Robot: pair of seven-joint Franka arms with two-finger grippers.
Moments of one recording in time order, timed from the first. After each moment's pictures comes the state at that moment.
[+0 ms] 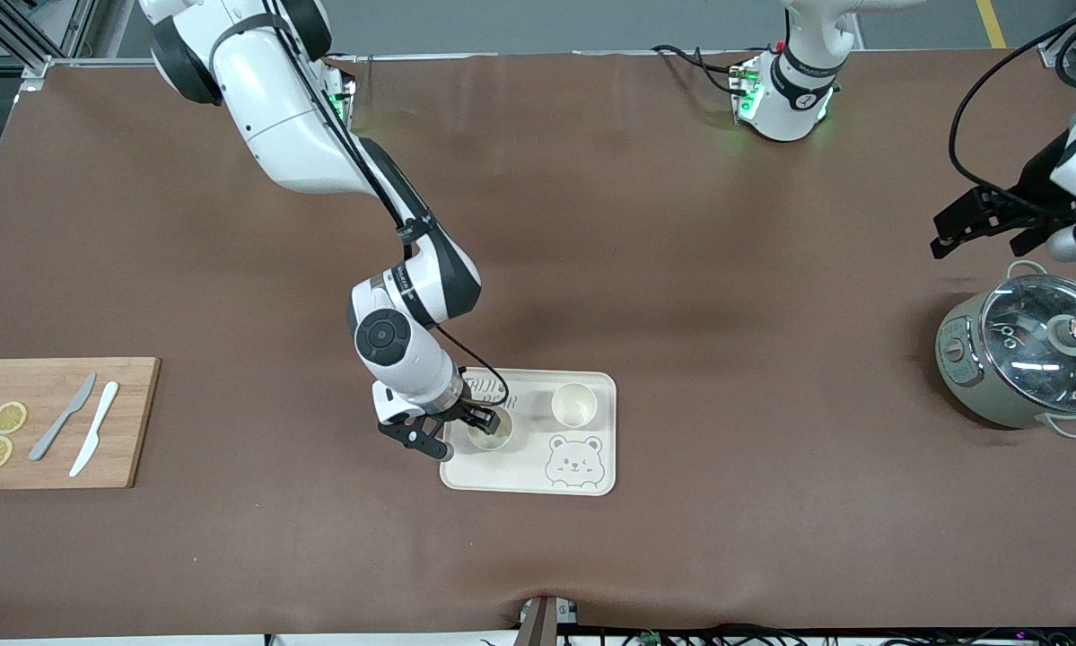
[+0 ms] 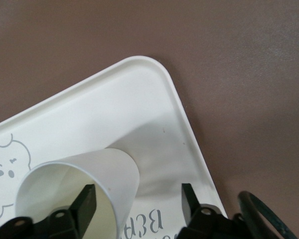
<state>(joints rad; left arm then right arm) -0.03 -0.06 -0.03 -1.65 -0.03 1.68 -0.08 0.53 0.89 -0.03 -1.32 0.17 2.40 0.84</state>
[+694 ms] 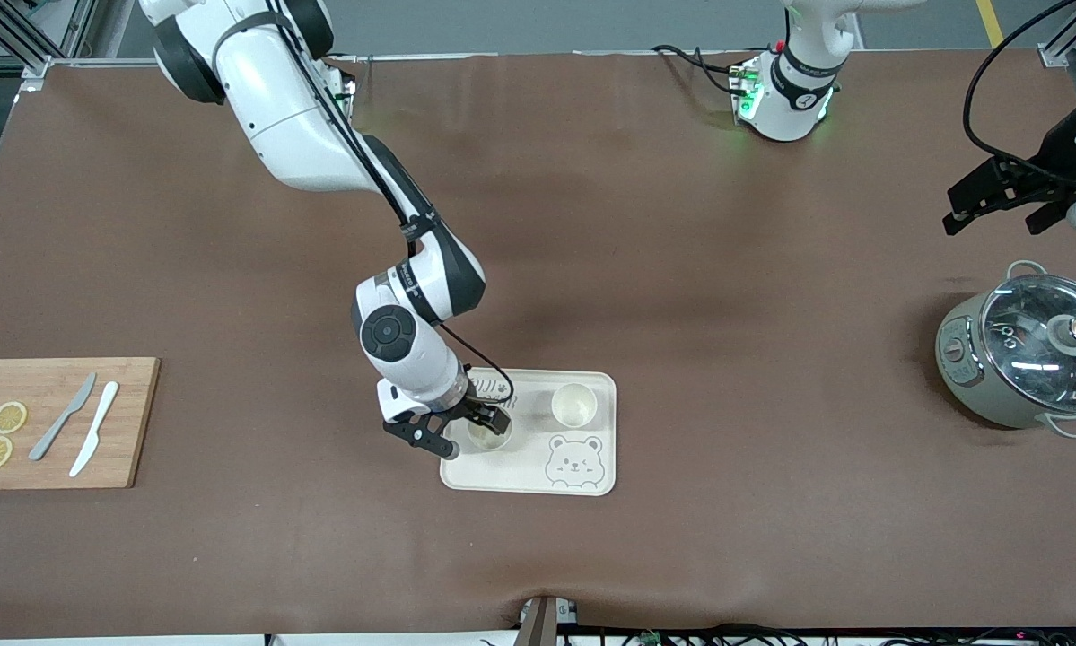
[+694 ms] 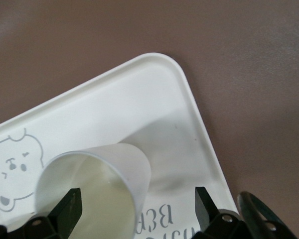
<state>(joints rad) -0.03 -0.06 -0.03 -1.59 -0.03 1.61 -0.06 0.55 0.89 -0.03 -1.30 0.17 2.40 0.84</state>
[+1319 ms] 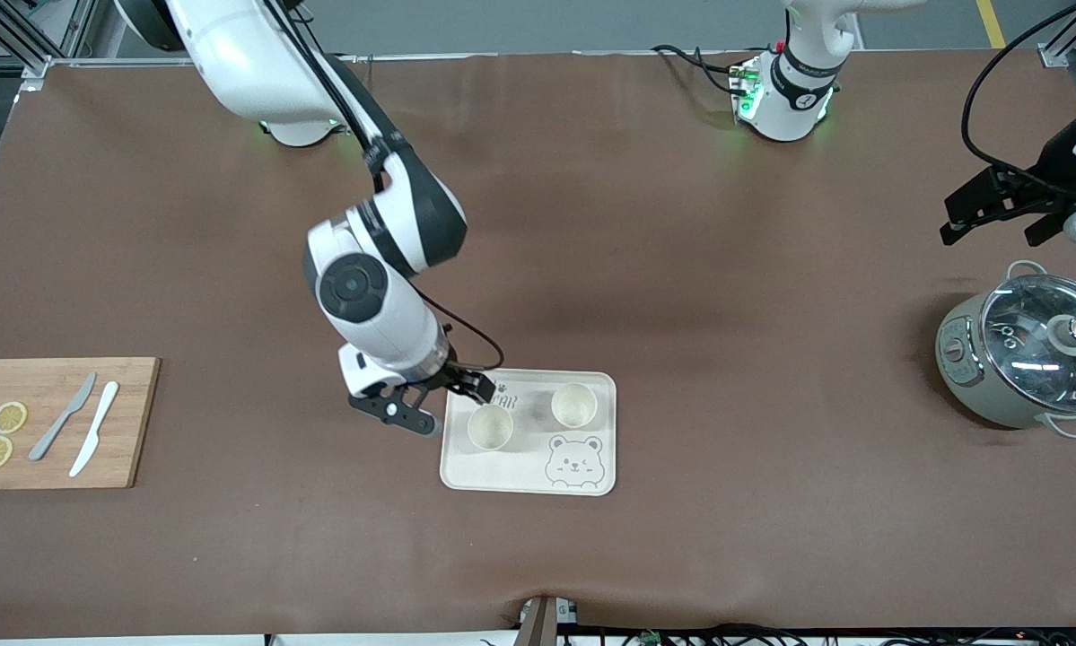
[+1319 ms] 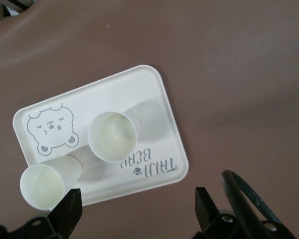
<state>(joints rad) -0.03 0.00 -0.05 -1.51 -0.04 1.58 -0.06 0.54 0.63 -0.05 -1.26 0.10 1.98 0.81</state>
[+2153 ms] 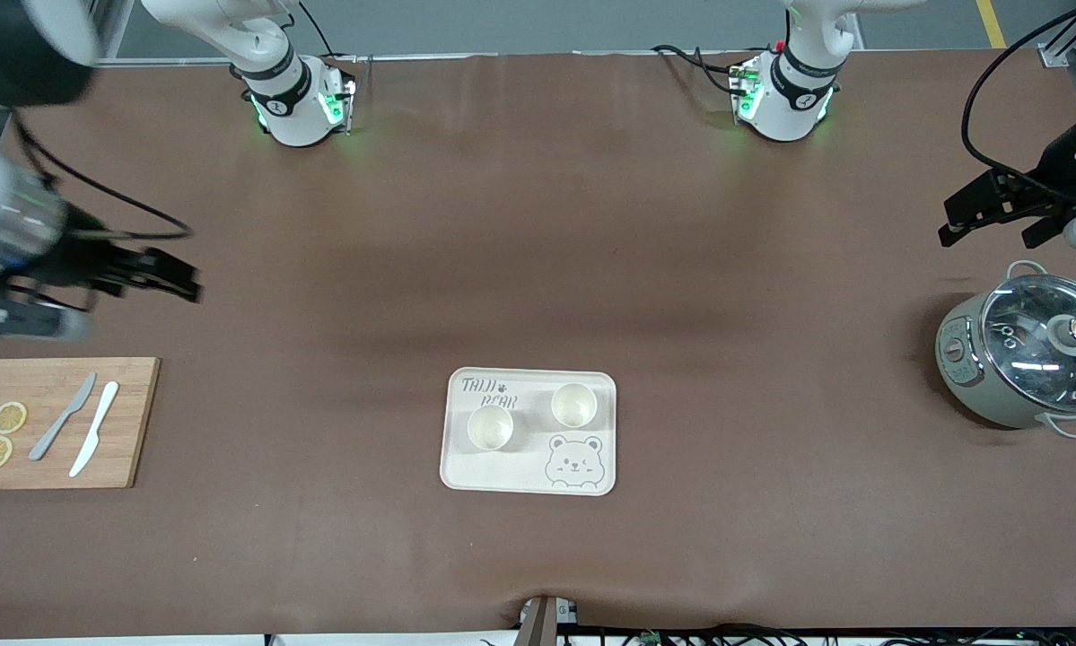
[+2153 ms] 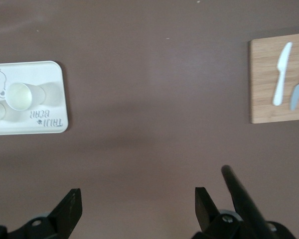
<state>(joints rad) -0.02 0.01 -0.04 -1.49 -0.05 1.55 -0.01 0.12 0.22 -0.07 -1.26 0.07 1.43 0.14</state>
